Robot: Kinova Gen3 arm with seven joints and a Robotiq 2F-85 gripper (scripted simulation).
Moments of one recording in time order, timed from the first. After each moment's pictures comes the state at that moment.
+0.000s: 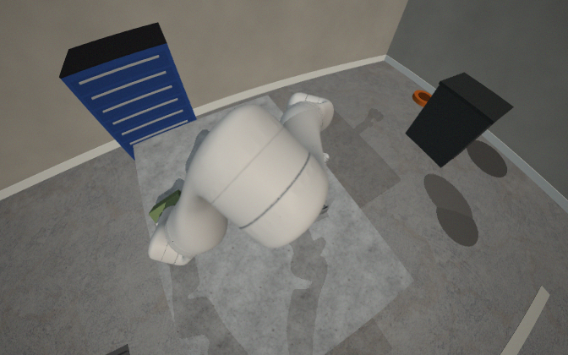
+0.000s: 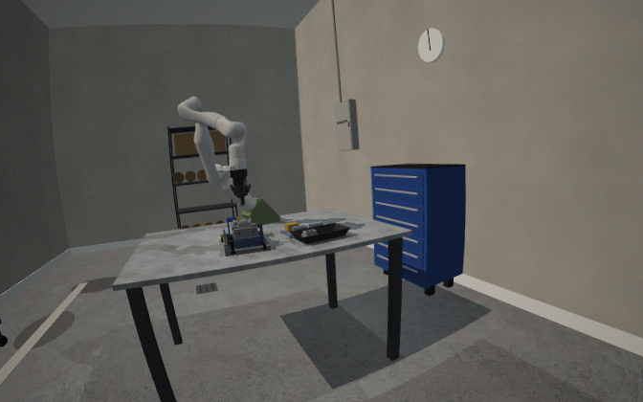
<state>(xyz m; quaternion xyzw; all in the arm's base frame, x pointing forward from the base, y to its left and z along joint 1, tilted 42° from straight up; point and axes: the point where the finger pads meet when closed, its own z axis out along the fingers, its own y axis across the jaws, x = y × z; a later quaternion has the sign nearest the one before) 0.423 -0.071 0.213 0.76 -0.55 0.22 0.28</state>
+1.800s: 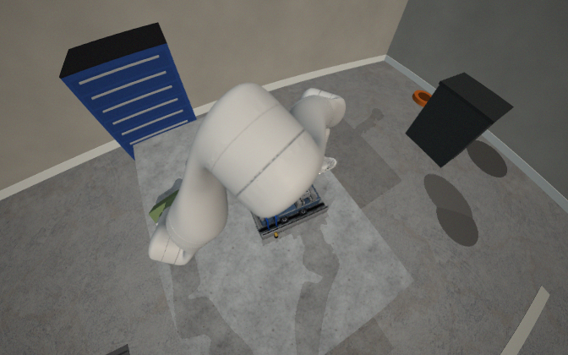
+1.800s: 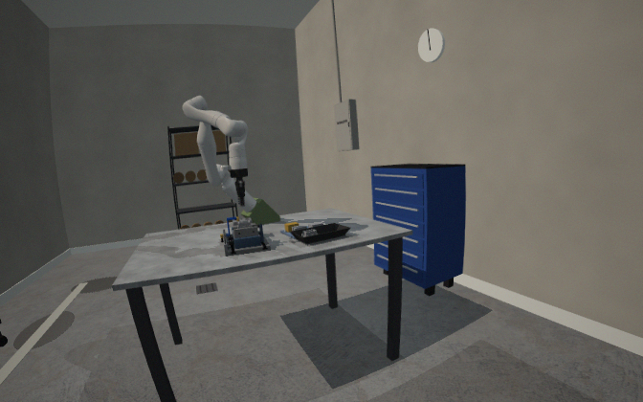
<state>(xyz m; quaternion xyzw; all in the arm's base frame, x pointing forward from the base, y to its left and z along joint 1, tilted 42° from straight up) 0.460 -0.077 0.223 0.58 -0.73 0.30 0.20</state>
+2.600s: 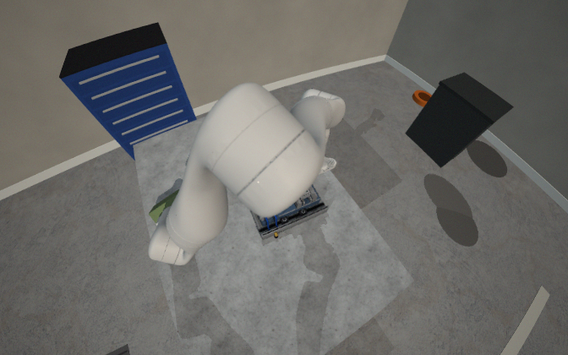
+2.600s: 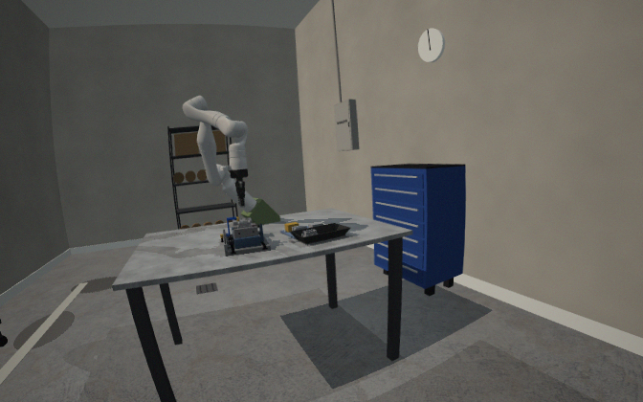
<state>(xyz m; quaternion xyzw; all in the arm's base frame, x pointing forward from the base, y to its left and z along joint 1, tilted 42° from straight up) 0.460 -0.078 0.221 0.58 -0.73 0.30 0.20</state>
